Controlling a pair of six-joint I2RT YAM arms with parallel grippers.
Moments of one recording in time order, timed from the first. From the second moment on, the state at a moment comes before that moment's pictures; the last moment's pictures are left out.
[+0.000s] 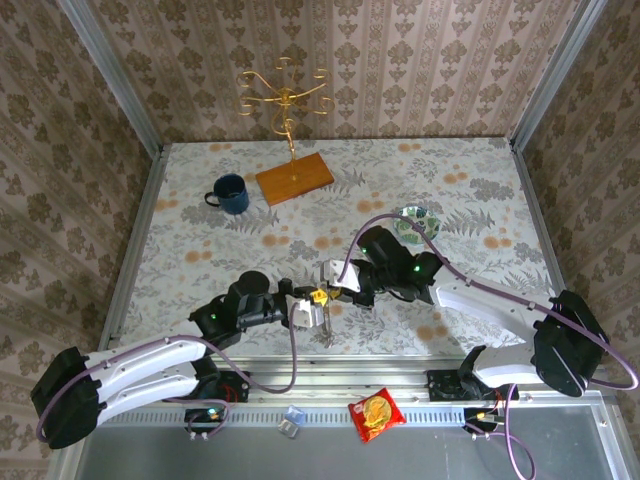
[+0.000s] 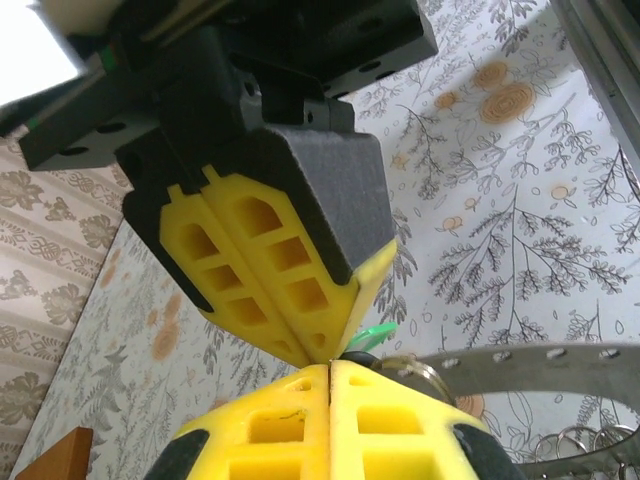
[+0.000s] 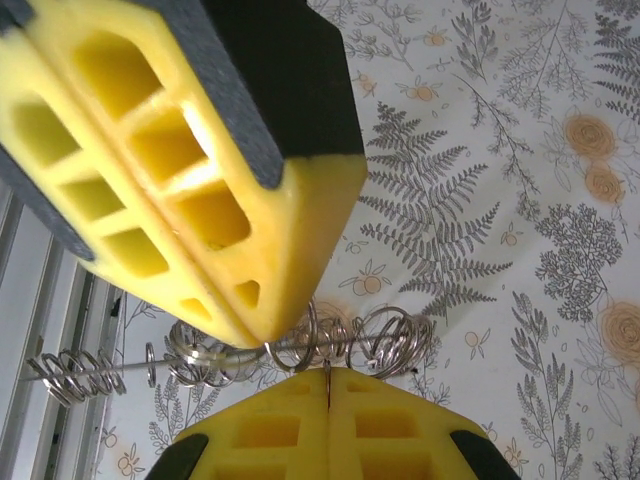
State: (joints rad) left arm -0.97 0.87 0.35 0.18 0.28 0.78; right arm 0.79 1.32 0.86 -0.37 -0.41 -0.60
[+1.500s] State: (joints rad) left arm -0.90 0.94 0.25 0.52 0.22 0.11; right arm 0.68 1.44 0.78 -0.33 -0.21 0.02
